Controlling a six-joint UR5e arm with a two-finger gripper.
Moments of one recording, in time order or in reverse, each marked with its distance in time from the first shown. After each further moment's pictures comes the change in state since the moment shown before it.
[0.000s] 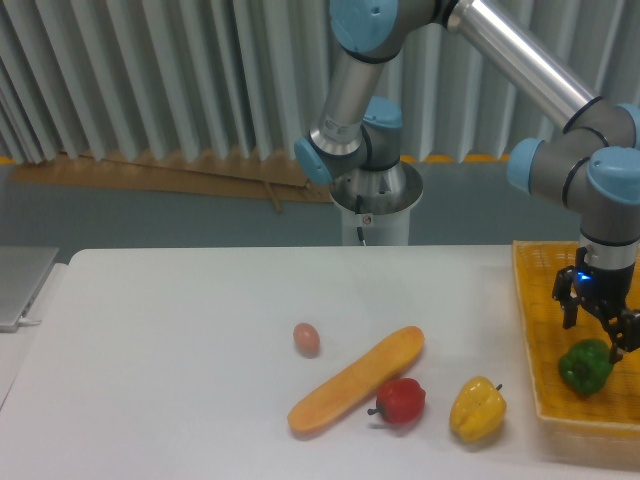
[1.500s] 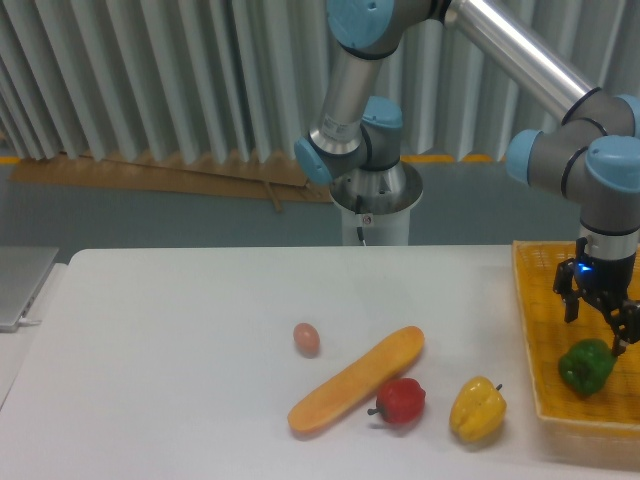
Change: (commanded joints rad) arm 0.000 0.021 0.000 0.000 0.002 0.002
